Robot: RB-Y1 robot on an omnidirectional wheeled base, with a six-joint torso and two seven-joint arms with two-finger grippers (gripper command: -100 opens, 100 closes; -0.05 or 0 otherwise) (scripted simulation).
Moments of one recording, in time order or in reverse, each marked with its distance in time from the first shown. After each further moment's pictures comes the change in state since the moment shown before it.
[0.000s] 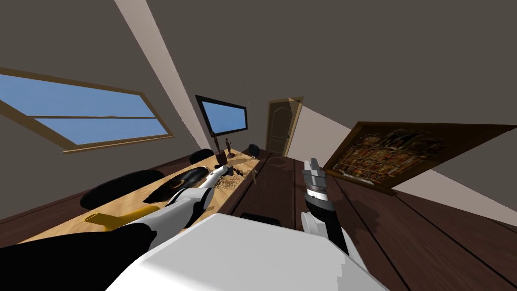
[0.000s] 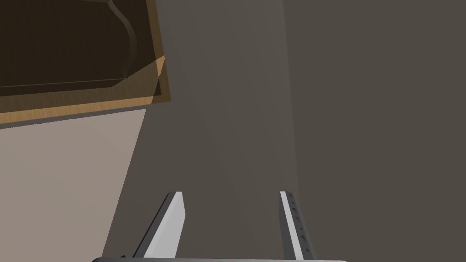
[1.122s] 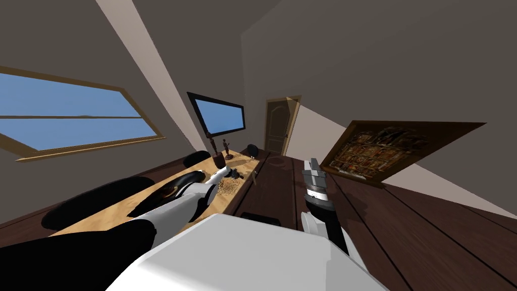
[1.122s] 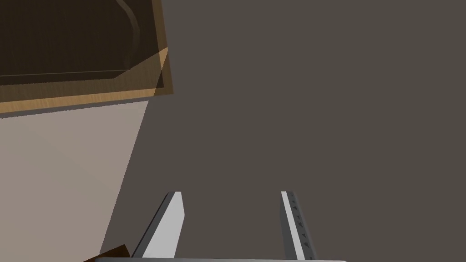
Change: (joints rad) left arm -0.078 -0.018 -0.080 0.158 0.088 0.075 0.040; right arm 0.000 0.000 0.000 0.000 0.000 0.000 0.000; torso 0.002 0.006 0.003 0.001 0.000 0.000
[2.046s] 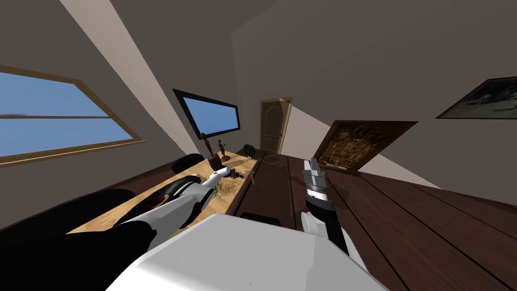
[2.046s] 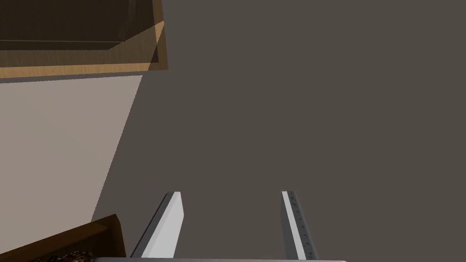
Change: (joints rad) left arm 0.037 0.054 -0.222 -0.063 0.037 -0.071 0.265; right arm 0.000 0.000 0.000 0.000 0.000 0.000 0.000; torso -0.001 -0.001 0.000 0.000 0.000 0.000
